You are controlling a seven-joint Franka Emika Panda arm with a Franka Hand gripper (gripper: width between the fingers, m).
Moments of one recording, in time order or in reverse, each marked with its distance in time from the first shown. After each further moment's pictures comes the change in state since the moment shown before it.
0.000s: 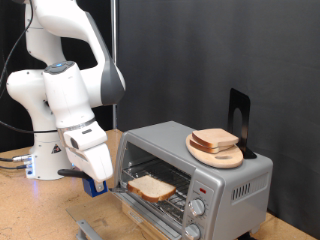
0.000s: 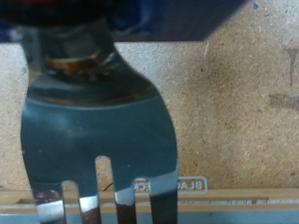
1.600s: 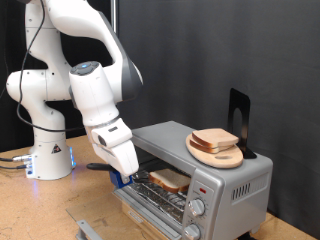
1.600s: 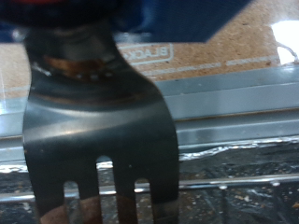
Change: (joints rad) arm 0.032 -0.018 0.123 -0.036 0.071 -0.013 0.121
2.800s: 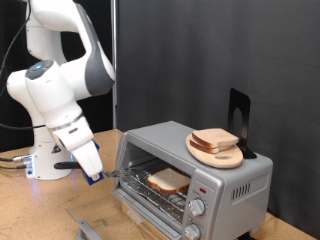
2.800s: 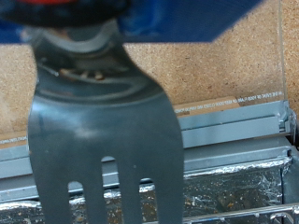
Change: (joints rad) arm -0.072 -0.085 -0.151 -0.017 0.151 -0.243 -0.215
